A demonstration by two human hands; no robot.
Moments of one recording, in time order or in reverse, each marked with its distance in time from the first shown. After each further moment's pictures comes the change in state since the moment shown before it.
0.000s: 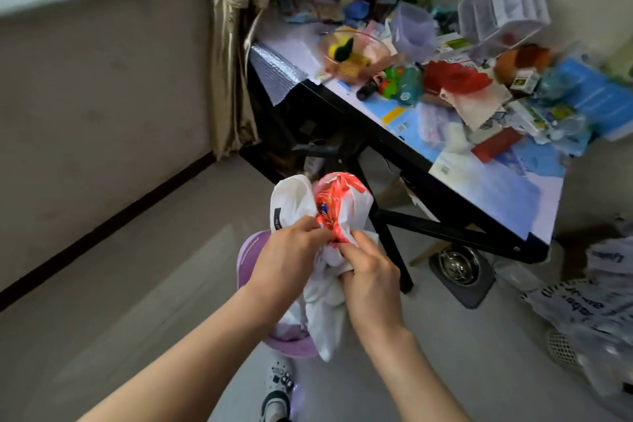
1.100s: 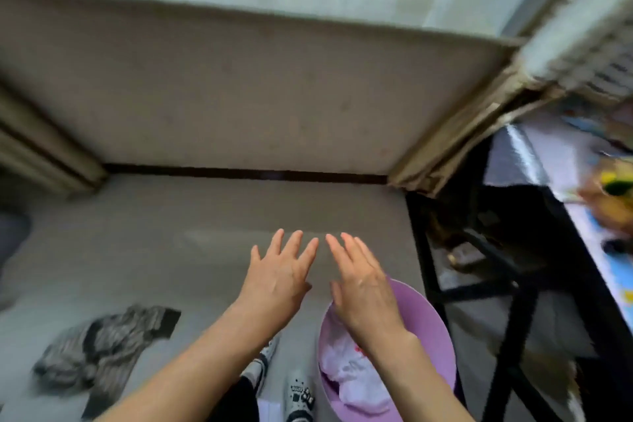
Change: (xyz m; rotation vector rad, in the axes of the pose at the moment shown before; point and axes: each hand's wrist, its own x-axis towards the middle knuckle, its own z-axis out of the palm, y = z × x) left_hand -0.153 -0.086 -0.059 0.319 -0.044 -0.972; right_hand 0.029 -0.142 0.114 -0.006 -0.621 -0.836
